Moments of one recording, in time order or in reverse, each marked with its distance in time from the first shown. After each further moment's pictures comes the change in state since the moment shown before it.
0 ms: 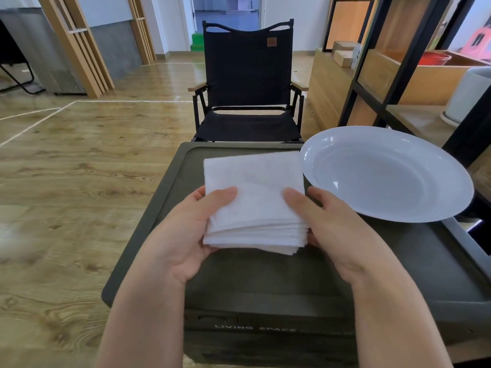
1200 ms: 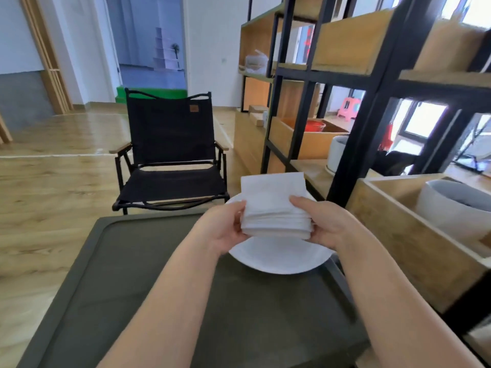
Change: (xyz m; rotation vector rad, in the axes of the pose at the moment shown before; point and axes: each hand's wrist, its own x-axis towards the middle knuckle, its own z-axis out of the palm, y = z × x) left_hand 0.070 0.040 0.167 -0.039 -0.363 -0.133; right_hand 0.028 -0.068 -0.150 0.360 0.281 0.047
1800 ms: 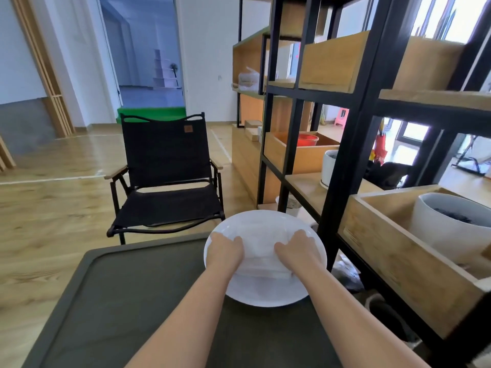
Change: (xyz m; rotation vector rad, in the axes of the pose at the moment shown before) left_hand 0.073 -0.030 0.015 0.853 0.494 0.103; right_hand 0.061 0.039 -0.003 -0.885 0.375 -0.114
